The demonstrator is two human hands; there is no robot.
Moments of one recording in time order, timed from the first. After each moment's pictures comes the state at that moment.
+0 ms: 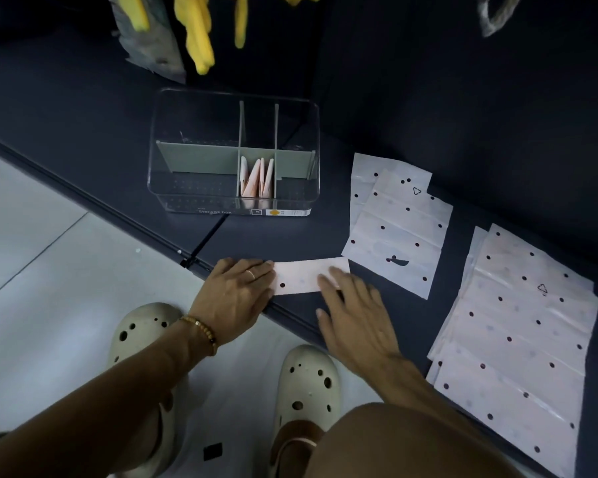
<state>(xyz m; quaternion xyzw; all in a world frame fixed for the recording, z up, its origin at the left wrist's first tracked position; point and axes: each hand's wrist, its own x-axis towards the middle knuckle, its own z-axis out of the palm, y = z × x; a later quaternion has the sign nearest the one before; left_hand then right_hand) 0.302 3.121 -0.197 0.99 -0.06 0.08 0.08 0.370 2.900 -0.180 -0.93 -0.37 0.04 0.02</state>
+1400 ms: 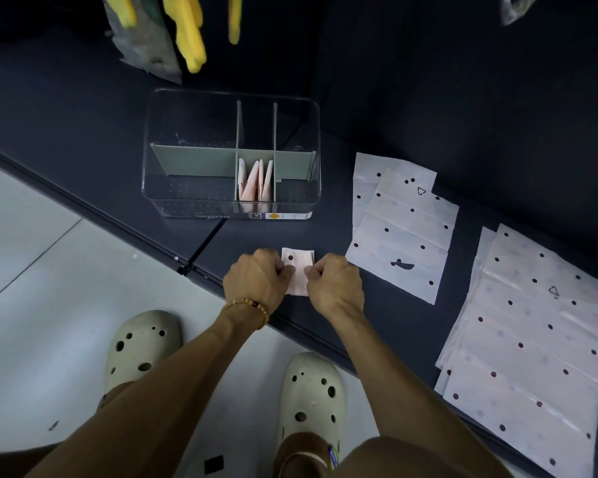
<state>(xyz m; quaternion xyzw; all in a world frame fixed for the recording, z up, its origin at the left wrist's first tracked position) 0.360 3.085 -0.182 0.92 0.31 -0.03 0.25 0.410 2.973 -0.181 -0.95 -0.02 0.19 0.26</state>
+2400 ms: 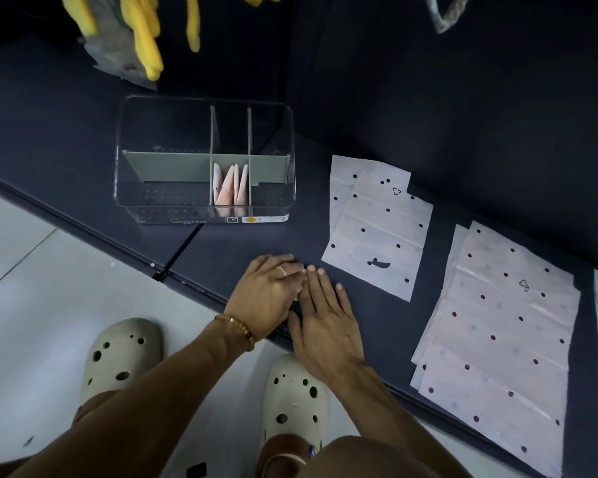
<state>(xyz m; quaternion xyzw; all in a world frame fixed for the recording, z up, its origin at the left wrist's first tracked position) 0.357 3.062 -0.192 0.98 -0.07 0.09 0.17 0.363 2.915 -0.205 -0.95 -0.31 0.09 0.05</state>
